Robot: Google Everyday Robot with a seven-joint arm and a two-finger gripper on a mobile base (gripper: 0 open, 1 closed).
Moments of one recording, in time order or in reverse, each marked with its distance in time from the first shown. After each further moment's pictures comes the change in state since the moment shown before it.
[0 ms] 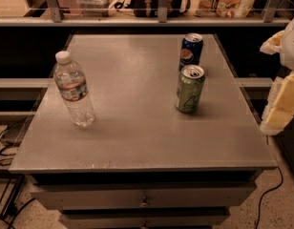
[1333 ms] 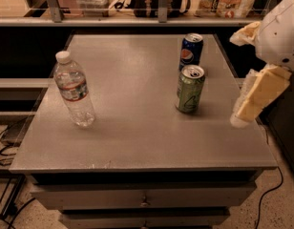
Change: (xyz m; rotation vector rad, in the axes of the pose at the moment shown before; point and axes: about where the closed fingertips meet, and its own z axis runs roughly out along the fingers) arm -0.061 0.005 -0.001 -0.002 -0.228 -0.091
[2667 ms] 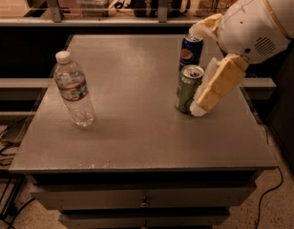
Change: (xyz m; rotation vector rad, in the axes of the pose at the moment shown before) arm -0.079 0.001 0.020 -0.083 -0.297 -0.068
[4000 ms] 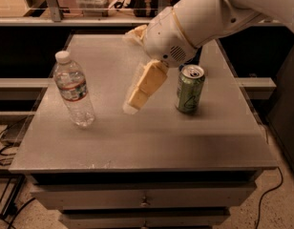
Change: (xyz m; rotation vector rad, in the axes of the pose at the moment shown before) arm -0.079 -0.008 0.104 -0.144 -0.191 -0.097
